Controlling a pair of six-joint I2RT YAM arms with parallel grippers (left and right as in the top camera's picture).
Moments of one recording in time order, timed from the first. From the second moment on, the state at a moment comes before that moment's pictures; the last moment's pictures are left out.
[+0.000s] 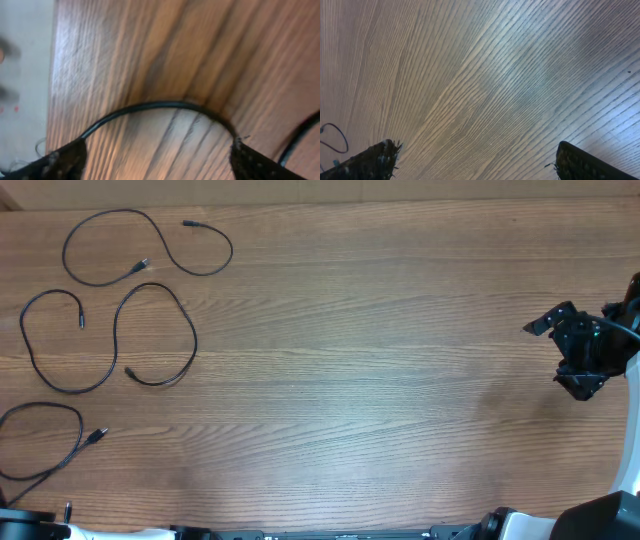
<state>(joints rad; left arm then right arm) 1.45 1.95 1.31 -0.82 0.00 -0.42 -0.42 1.48 1.37 -1.21 -0.30 0.54</state>
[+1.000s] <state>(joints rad) 1.39 1.97 1.37 -0.67 0.09 0.12 -0.42 1.48 1.37 -1.21 -0.30 0.54</state>
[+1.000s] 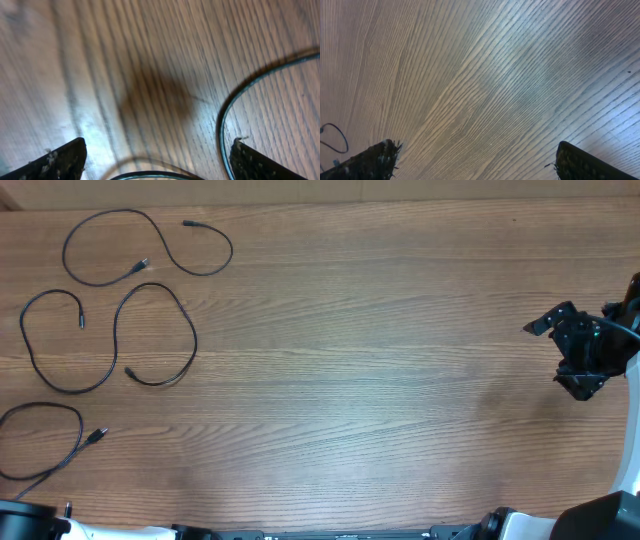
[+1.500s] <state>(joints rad) 1.35 2.00 1.31 -0.72 0.15 0.14 -0.42 1.48 1.37 -1.21 -0.30 0.54</state>
